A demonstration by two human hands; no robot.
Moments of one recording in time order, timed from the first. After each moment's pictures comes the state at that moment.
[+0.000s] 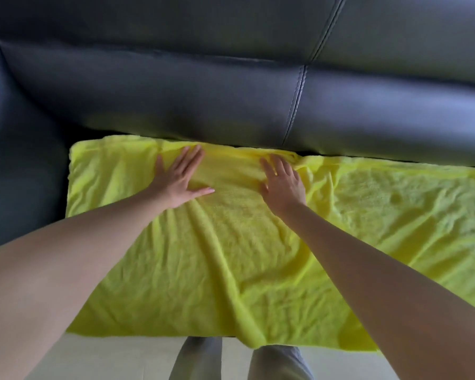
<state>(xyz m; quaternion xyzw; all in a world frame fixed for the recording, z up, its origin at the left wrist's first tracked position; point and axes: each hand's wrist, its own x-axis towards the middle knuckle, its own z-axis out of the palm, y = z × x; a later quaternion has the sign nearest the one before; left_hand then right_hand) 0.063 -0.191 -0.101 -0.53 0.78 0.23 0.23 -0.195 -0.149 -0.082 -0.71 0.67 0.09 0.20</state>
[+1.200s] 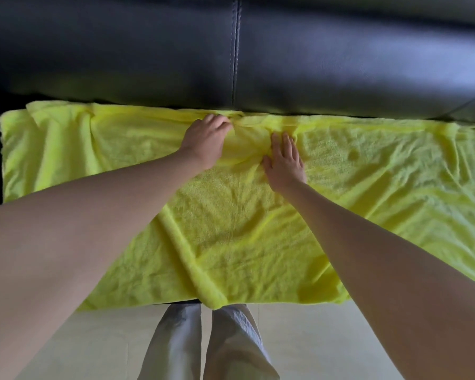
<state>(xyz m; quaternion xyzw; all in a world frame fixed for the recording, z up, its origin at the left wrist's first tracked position) -0.102 -0.181 -0.091 -0.47 0.86 0.16 0.05 -0.288 -0.100 -0.096 -0.58 0.76 0.10 0.29</state>
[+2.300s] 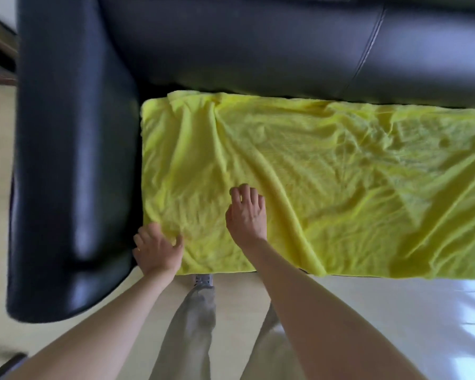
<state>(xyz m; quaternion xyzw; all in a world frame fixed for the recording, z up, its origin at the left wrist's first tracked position) 0.236 0.052 -0.060 -0.84 0.46 0.25 0.13 0.053 0.008 -0.052 -0.68 0.70 0.03 0.21</state>
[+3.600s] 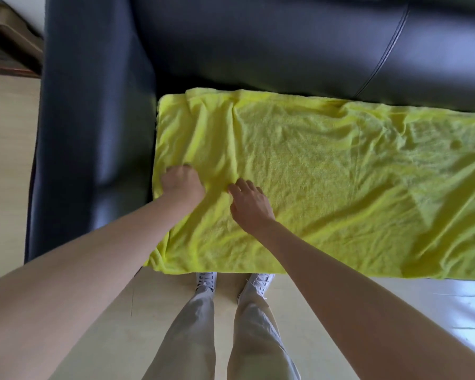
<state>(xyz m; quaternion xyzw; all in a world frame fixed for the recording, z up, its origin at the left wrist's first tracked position) 0.217 -0.075 -0.034 -0.67 0.64 0.21 0.31 0.071 -0.008 -0.051 -0.74 0.60 0.05 0.28</state>
